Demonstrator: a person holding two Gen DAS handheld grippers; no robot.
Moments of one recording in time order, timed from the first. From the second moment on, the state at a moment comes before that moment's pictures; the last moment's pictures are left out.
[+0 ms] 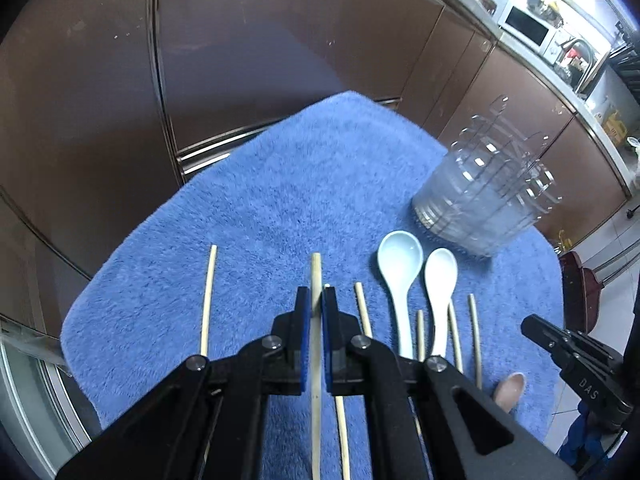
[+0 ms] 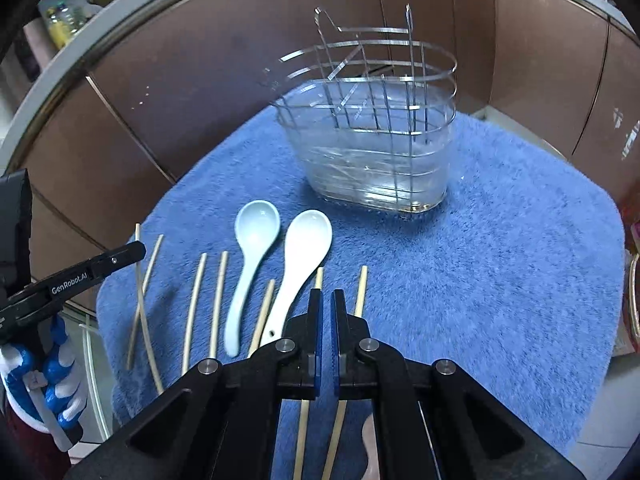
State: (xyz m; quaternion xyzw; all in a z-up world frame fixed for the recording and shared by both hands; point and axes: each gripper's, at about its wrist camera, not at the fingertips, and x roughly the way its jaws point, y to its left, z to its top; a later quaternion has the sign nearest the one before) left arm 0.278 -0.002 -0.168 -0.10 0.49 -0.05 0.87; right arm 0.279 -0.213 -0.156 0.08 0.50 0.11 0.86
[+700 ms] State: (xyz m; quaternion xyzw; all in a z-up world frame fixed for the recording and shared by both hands) left arm 0.282 0.010 -0.168 -0.12 0.48 -0.07 0.87; right arm 0.350 -0.200 -0.238 0.03 0.59 0.06 0.80
